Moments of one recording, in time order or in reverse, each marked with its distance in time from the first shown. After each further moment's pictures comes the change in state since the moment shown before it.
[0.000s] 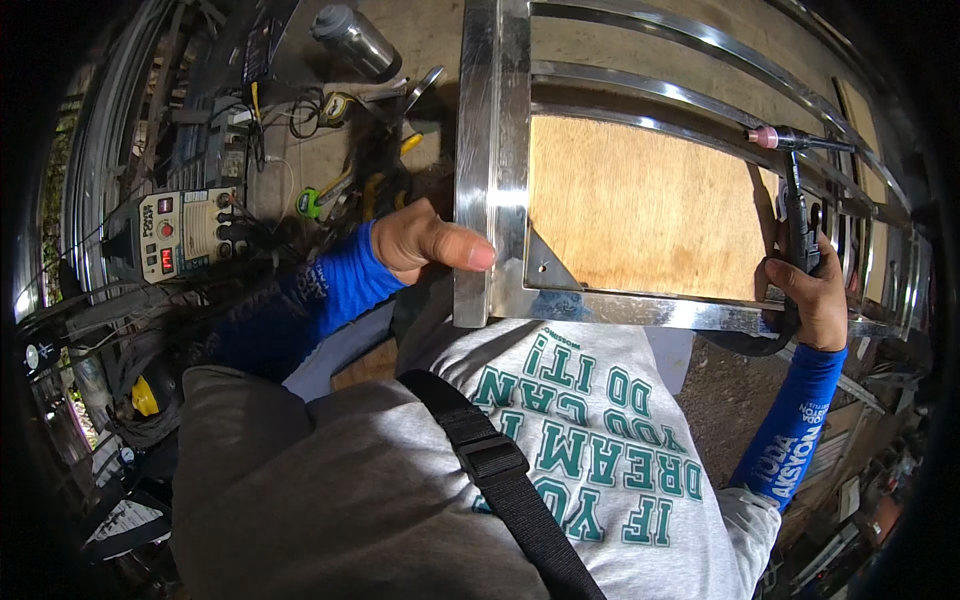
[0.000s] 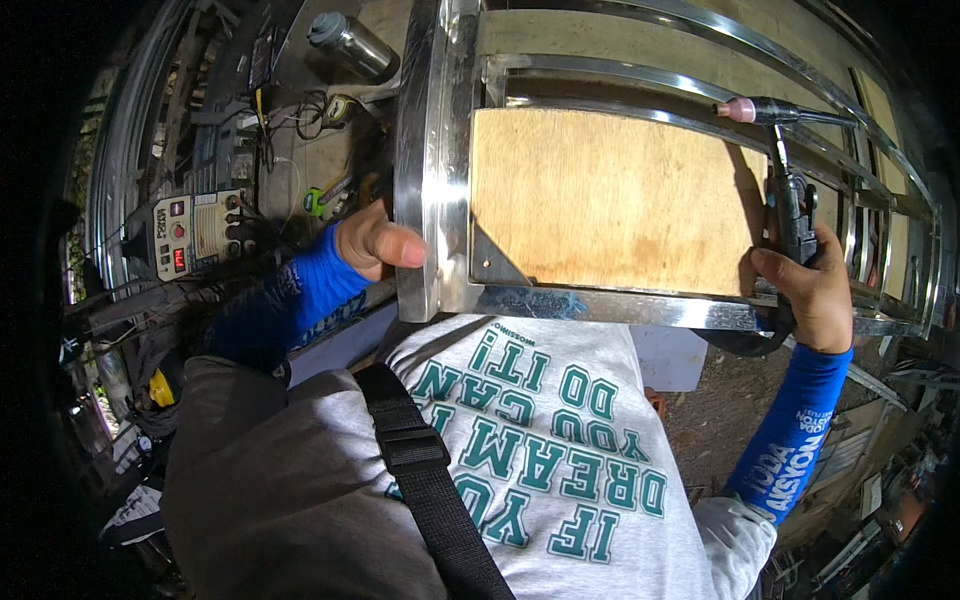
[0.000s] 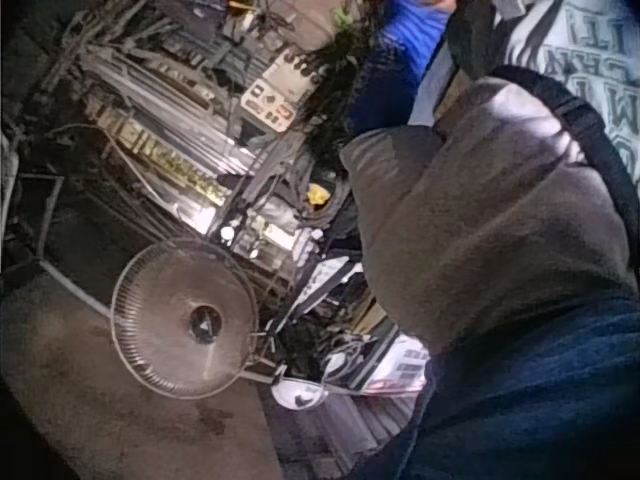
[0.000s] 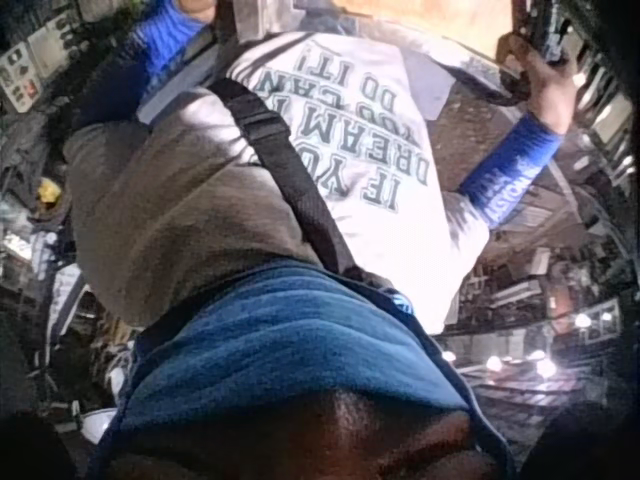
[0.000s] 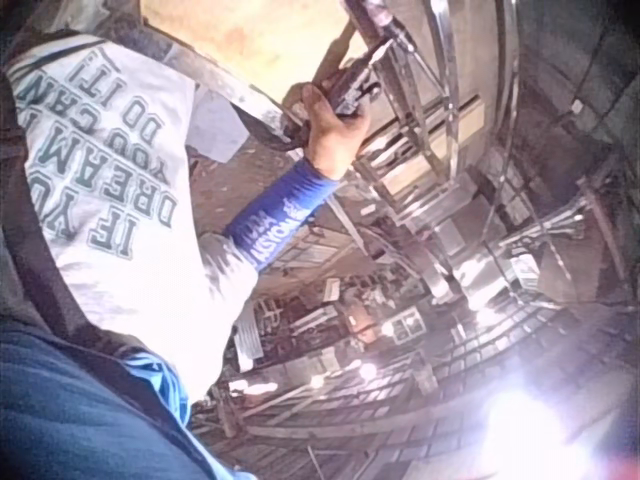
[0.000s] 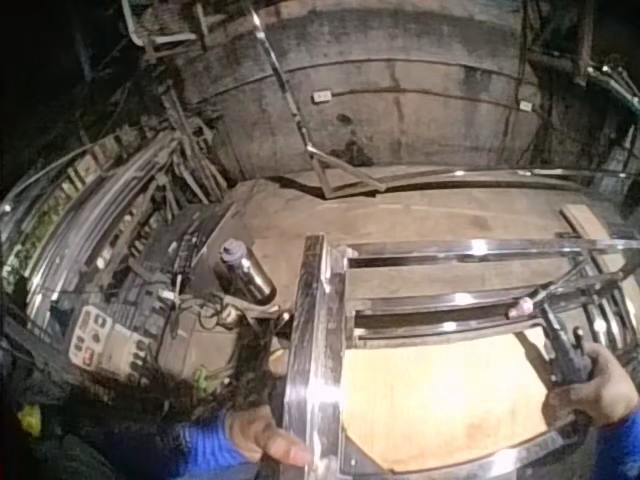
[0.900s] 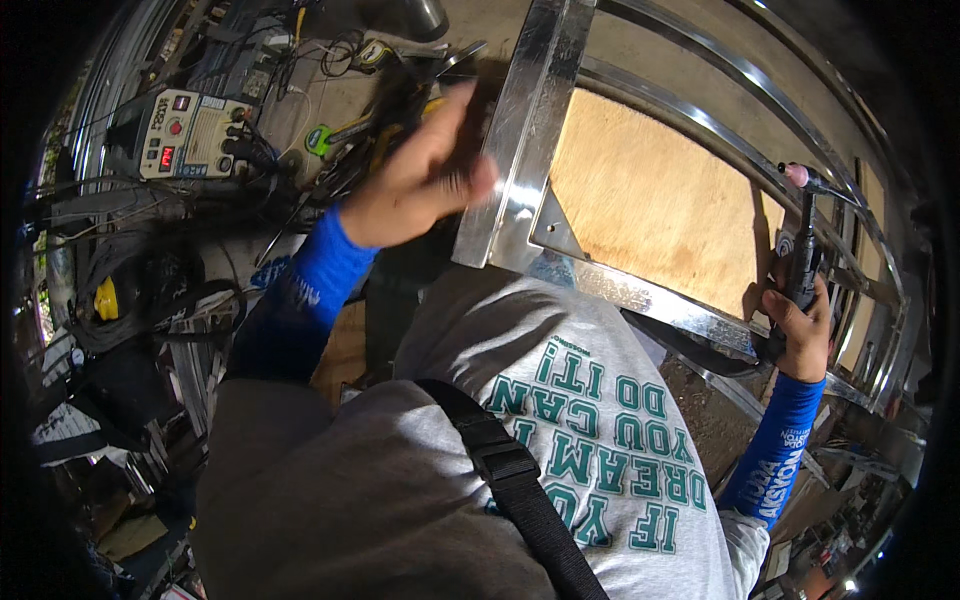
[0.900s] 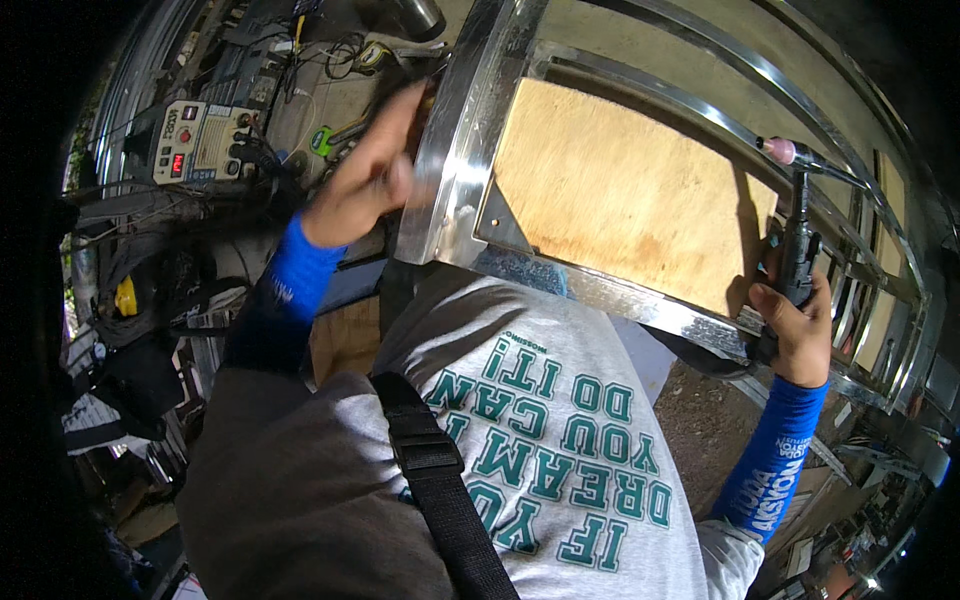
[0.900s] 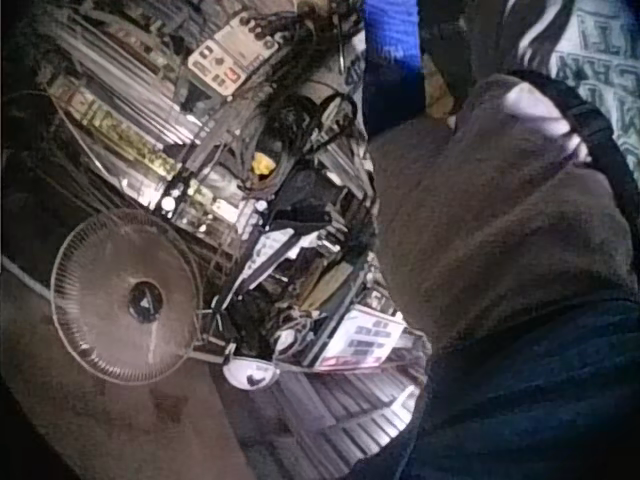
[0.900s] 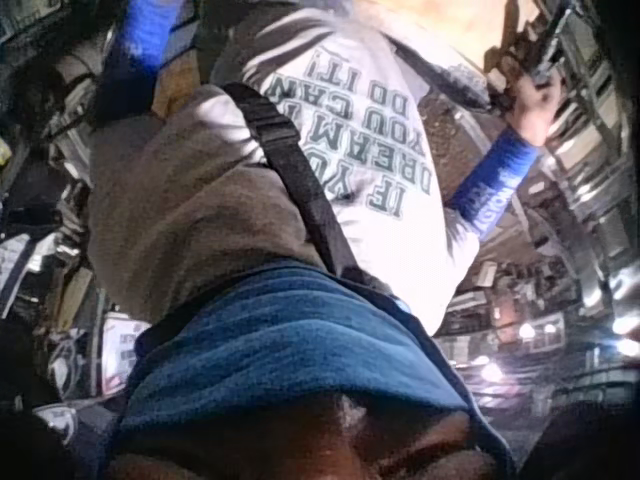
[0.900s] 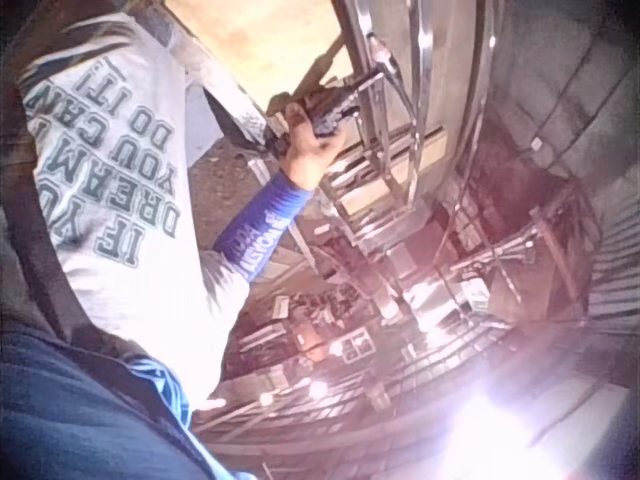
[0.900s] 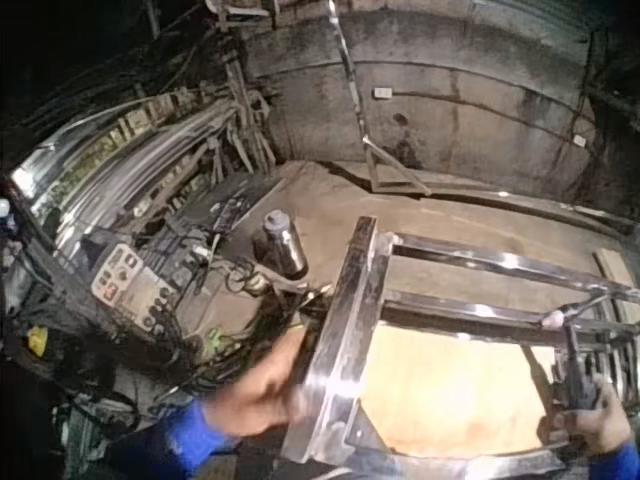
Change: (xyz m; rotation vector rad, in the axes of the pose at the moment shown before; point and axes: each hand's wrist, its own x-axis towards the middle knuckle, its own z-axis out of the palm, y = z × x) left_hand -0.053 -0.029 0.024 0.679 0.297 0.614; right_hand -0.011 0.032 0.016 0.092 -0.171 -0.074
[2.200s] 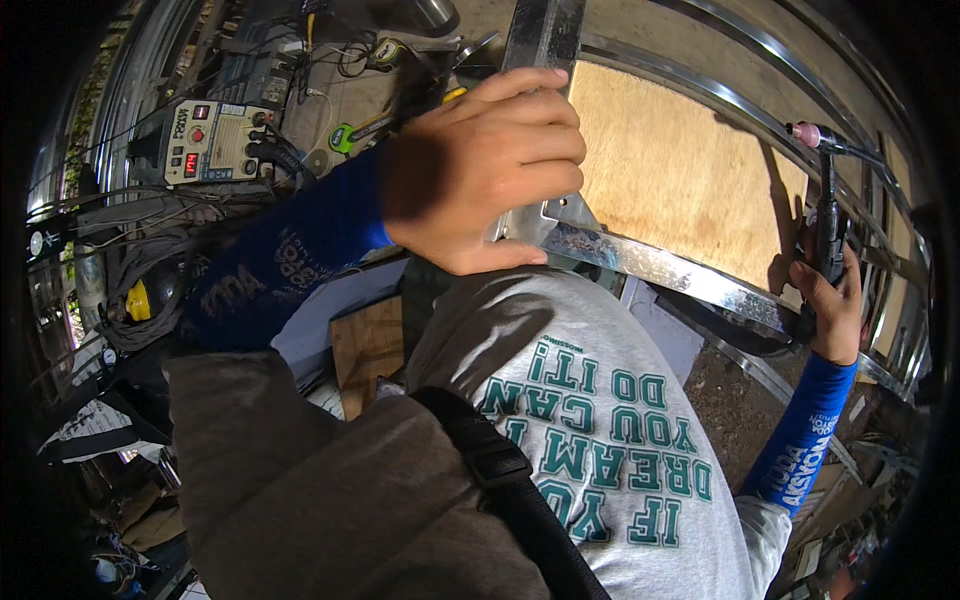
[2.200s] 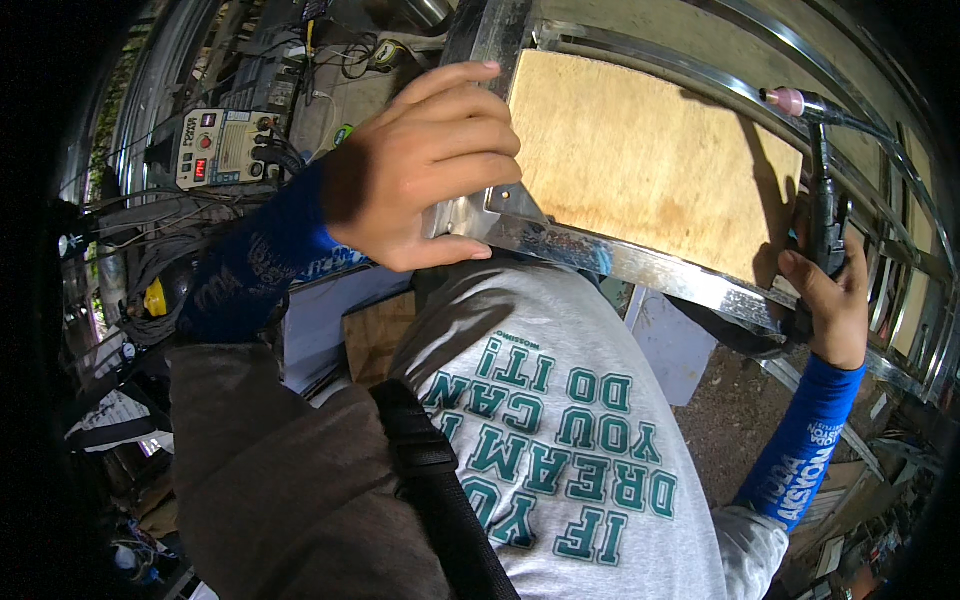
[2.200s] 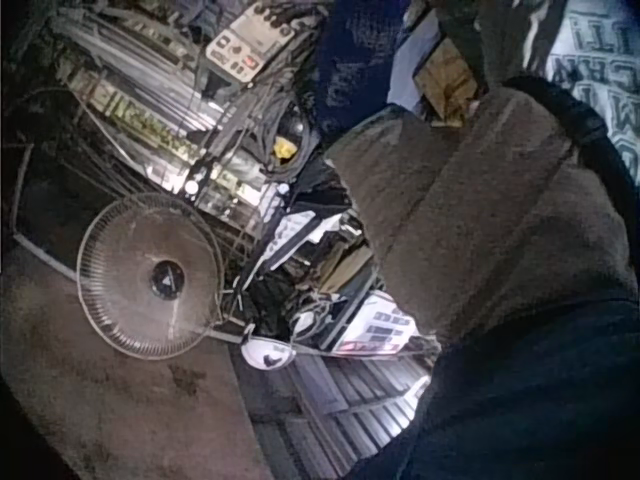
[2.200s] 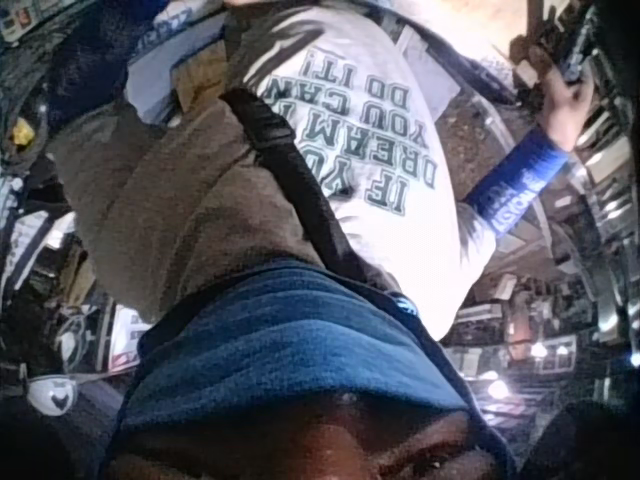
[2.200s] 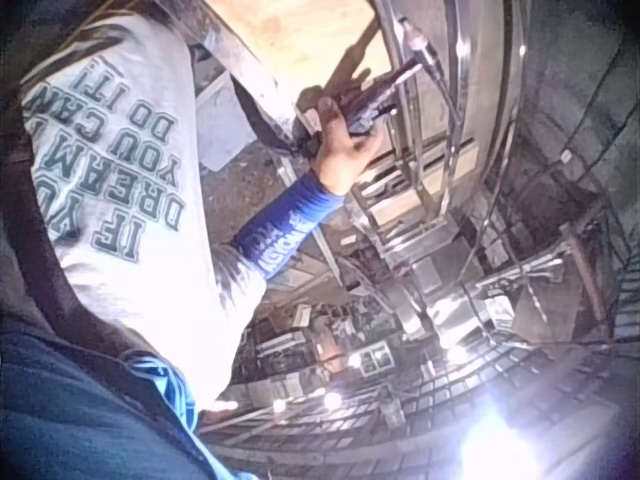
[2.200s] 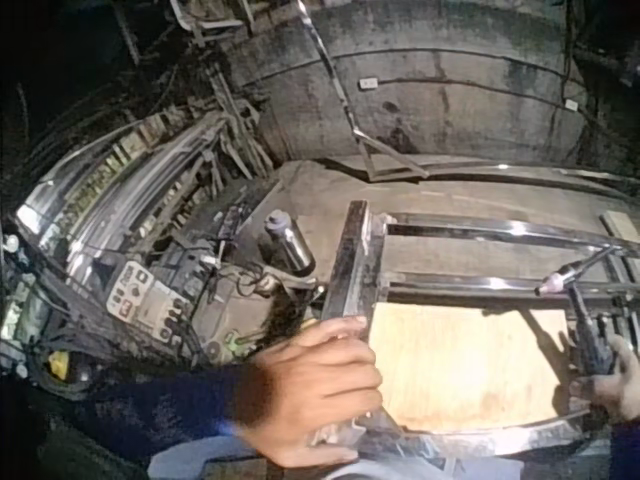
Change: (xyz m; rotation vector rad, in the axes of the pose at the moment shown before) left_hand 0.027 0.069 0.037 1.008 -0.443 0.568; right_hand -0.025 0.010 -0.014 -0.105 0.043 -0.076
